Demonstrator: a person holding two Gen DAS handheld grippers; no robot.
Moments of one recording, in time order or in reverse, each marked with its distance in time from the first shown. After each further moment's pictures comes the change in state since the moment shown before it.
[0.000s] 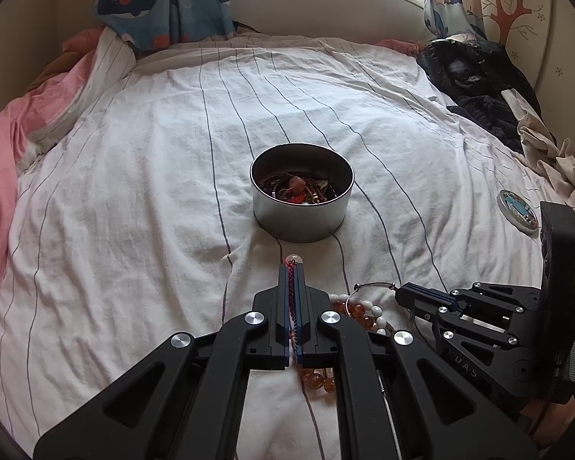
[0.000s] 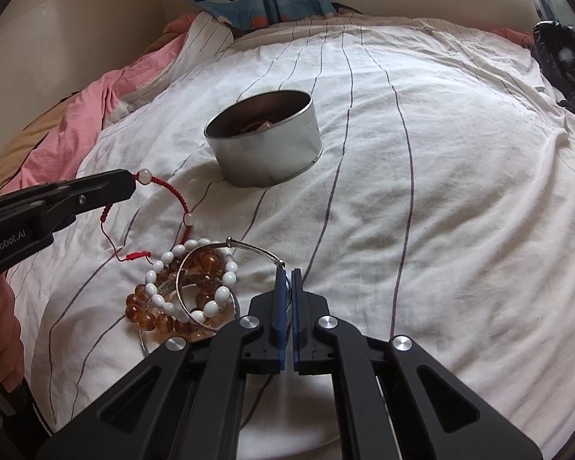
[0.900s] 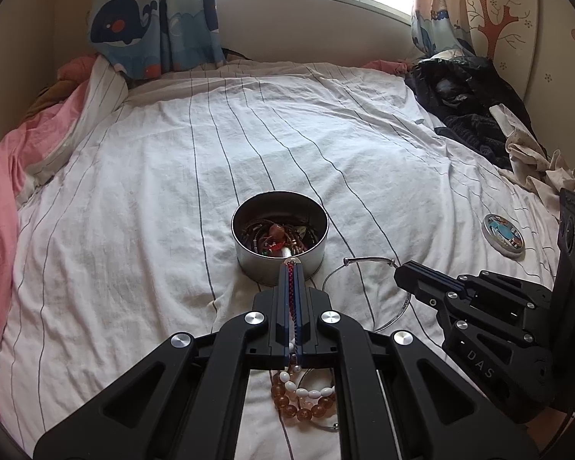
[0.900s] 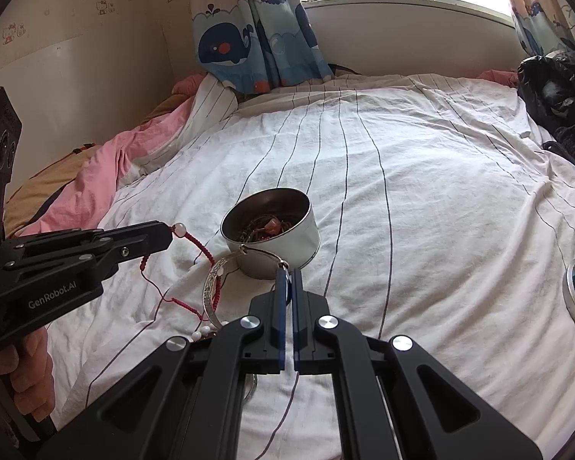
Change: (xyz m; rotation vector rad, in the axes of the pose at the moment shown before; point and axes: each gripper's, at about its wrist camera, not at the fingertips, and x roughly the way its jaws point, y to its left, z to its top) left arm -0.017 -0.019 0.029 0.026 -0.081 -0.016; right arm -0.042 0.002 0.033 0.017 -0.202 0.014
